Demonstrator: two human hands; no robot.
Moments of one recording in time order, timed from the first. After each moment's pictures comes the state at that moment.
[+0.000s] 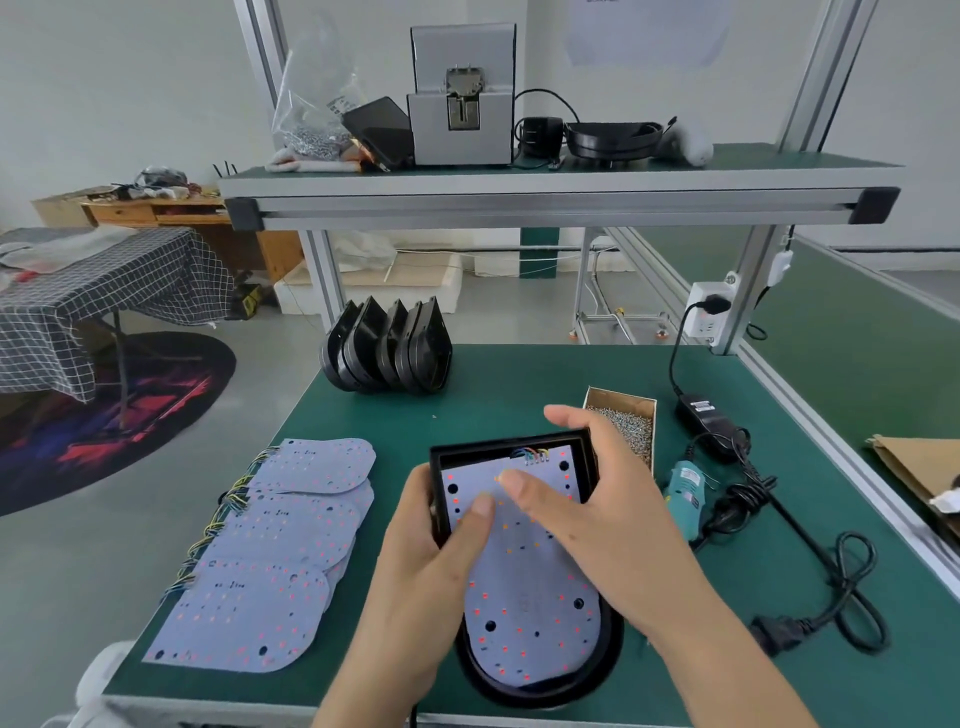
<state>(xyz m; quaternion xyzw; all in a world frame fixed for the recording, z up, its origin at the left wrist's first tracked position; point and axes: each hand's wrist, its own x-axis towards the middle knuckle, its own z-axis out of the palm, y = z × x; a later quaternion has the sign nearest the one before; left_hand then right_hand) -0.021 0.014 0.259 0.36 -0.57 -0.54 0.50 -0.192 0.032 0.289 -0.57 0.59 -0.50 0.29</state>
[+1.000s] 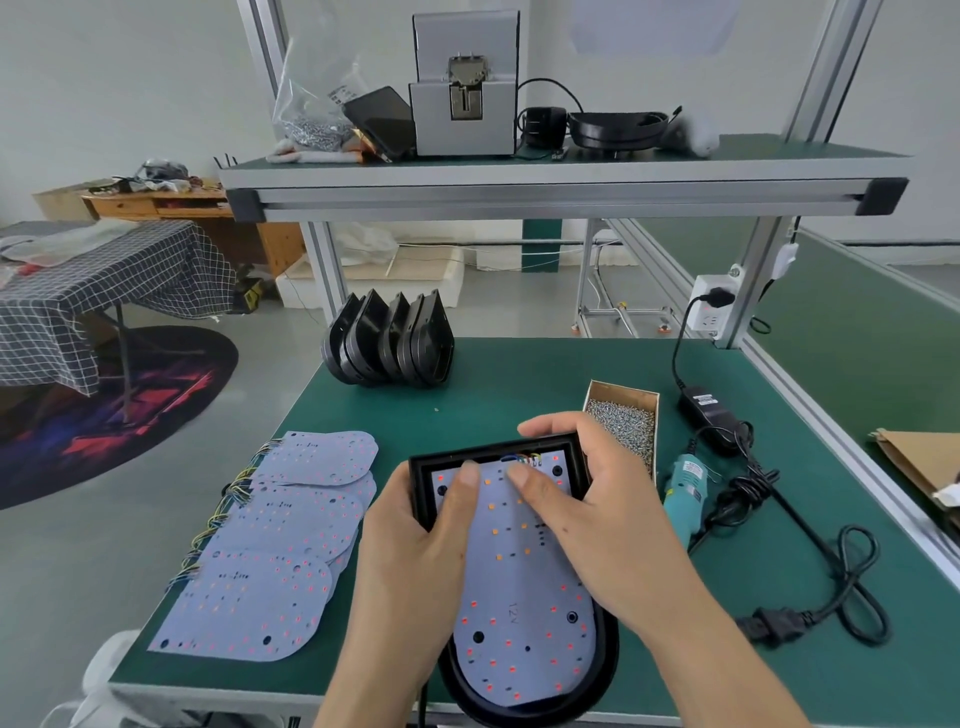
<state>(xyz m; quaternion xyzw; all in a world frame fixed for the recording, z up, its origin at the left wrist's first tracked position) -0.020 0.017 0.269 0.47 -0.55 -0.43 0.54 -0.182 0.033 0.288 -0.58 0.53 -0.53 0.31</state>
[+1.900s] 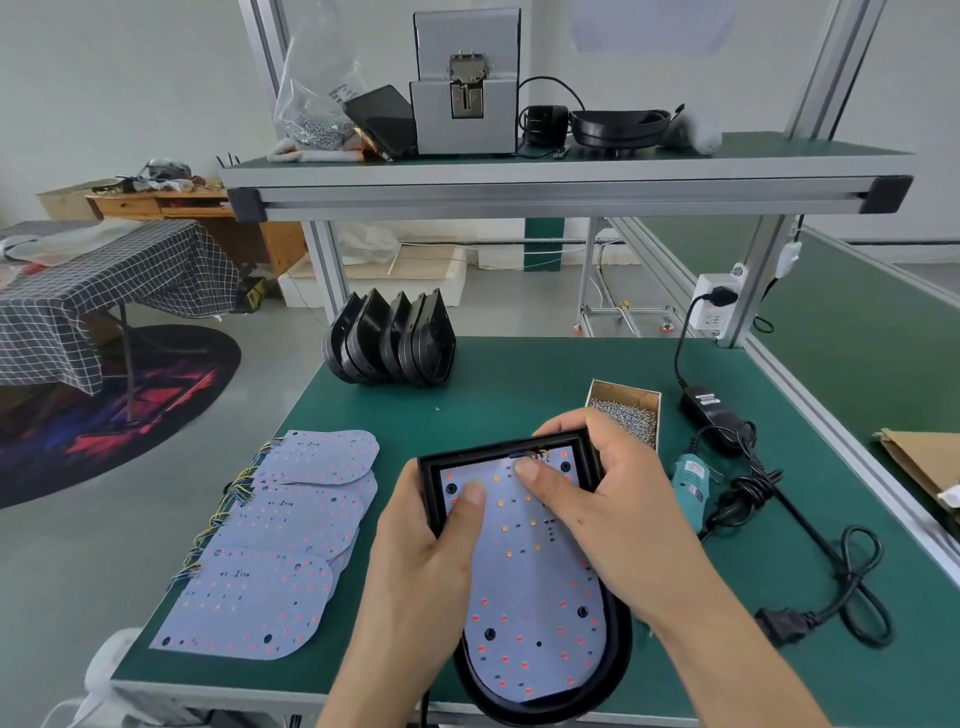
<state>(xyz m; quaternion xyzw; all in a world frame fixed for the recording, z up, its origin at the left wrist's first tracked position) -0.021 0.017 0.263 0.43 -0.59 -0.45 0.52 -0.191 0.030 0.291 -0.58 0.50 -0.56 0.34</state>
